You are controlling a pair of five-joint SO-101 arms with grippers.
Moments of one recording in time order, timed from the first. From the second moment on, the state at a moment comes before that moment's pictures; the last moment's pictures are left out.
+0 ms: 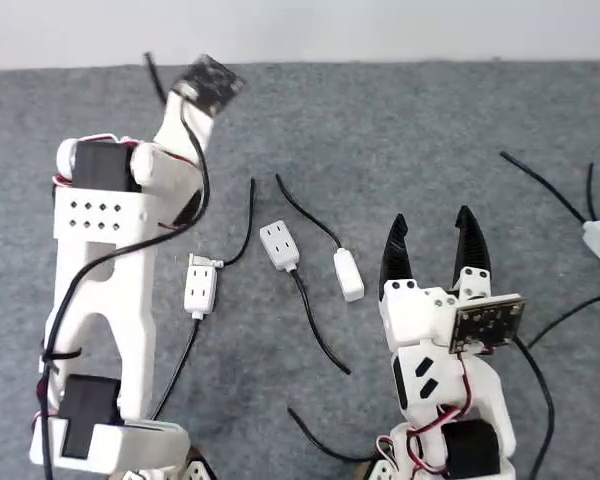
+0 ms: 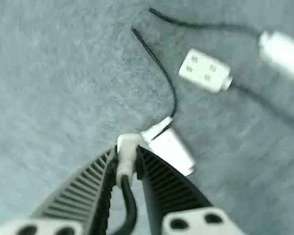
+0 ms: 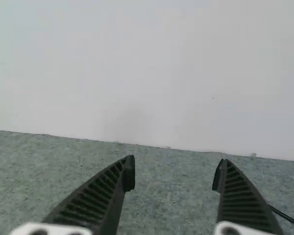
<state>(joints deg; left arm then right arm) 1.4 -3.3 -14.8 98.4 -24.5 -10.7 -103.7 77.2 35.4 0.5</state>
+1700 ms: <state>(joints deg) 7.4 1.4 12.1 70.4 -56.0 -11.0 -100.3 84.0 26.8 0.6</state>
